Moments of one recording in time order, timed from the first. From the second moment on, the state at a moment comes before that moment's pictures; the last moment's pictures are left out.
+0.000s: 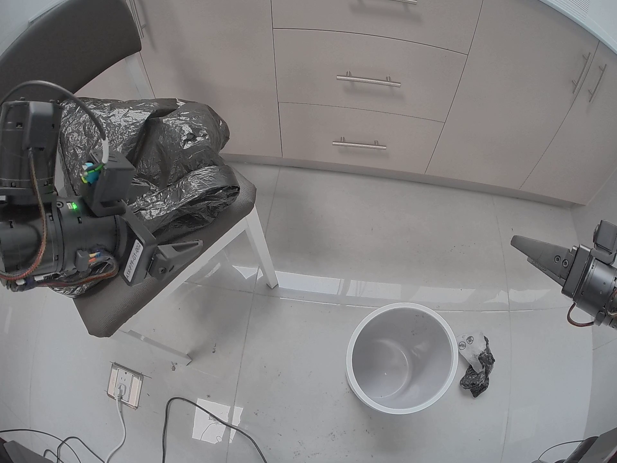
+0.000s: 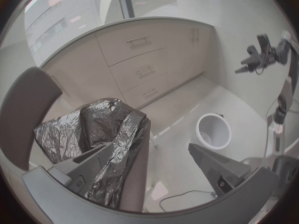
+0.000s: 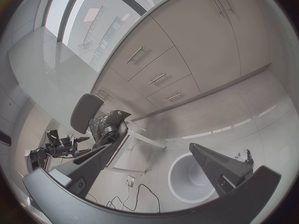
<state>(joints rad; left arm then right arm) -0.49 1.37 -1.02 0.05 0.08 0.44 0.26 1.17 -0.43 -0.63 0.25 0.54</state>
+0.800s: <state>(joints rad) -0.49 1.58 -1.01 -0.27 0.25 0.52 0.25 1.16 -0.43 -0.65 0.25 0.55</state>
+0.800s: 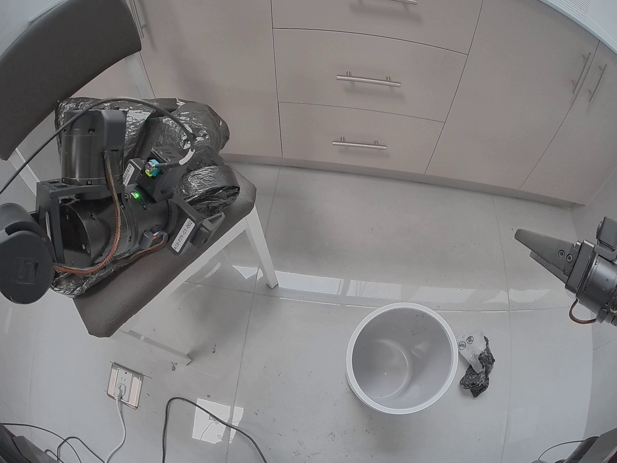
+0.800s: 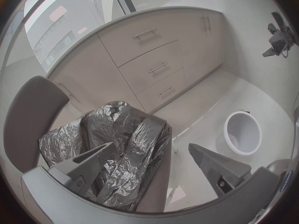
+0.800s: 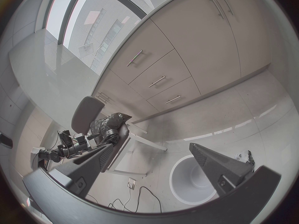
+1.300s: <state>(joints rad) -0.46 1.67 -1.01 -0.45 0.29 0.52 0.25 1.16 -0.43 -0.66 0.25 0.55</state>
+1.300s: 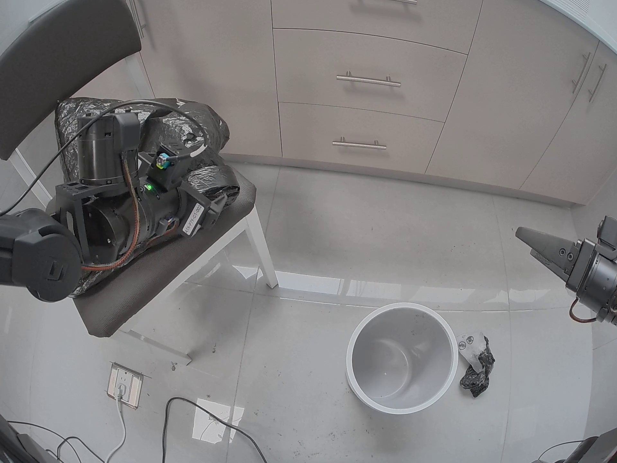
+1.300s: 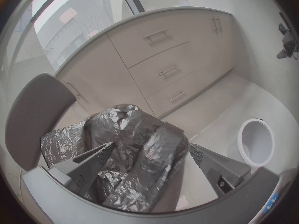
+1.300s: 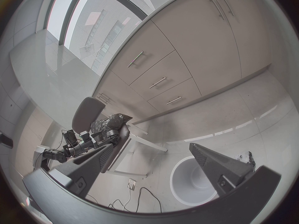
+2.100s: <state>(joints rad) -0.42 1.75 -1.01 -0.64 0.36 0.52 0.25 1.17 -0.42 -0.67 0.25 0.55</state>
